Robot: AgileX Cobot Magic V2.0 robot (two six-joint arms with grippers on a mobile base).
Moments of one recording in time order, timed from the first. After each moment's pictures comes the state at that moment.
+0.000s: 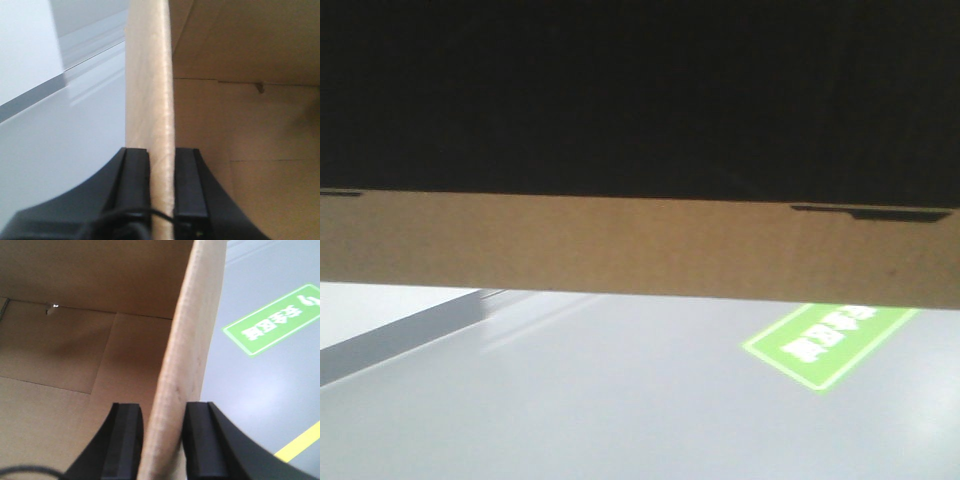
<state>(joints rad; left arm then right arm) -1.12 0.67 -1.21 0.75 1.23 -0.80 0.49 0.67 -1.18 -0.25 1.07 0.43</state>
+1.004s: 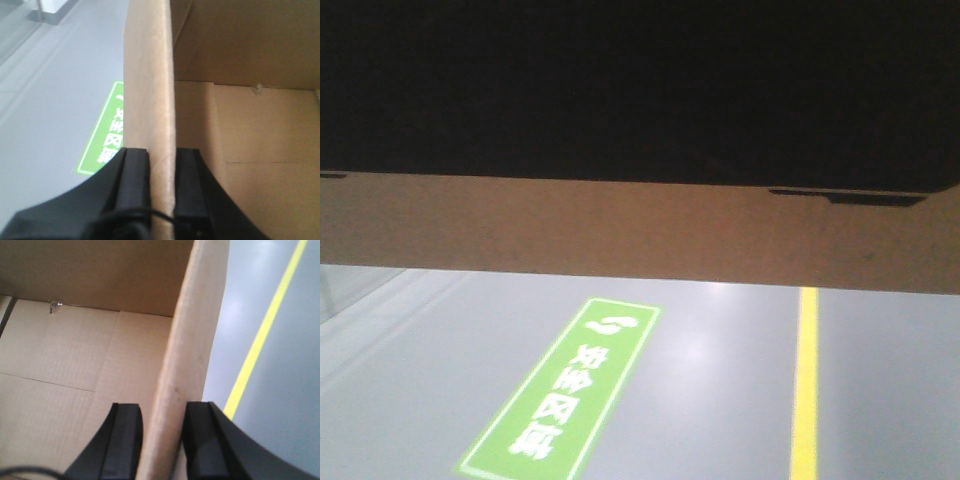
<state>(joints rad) -1.12 0.65 -1.21 0.75 1.22 -0.80 0.49 0.67 -1.18 -0.23 1.06 0.43</state>
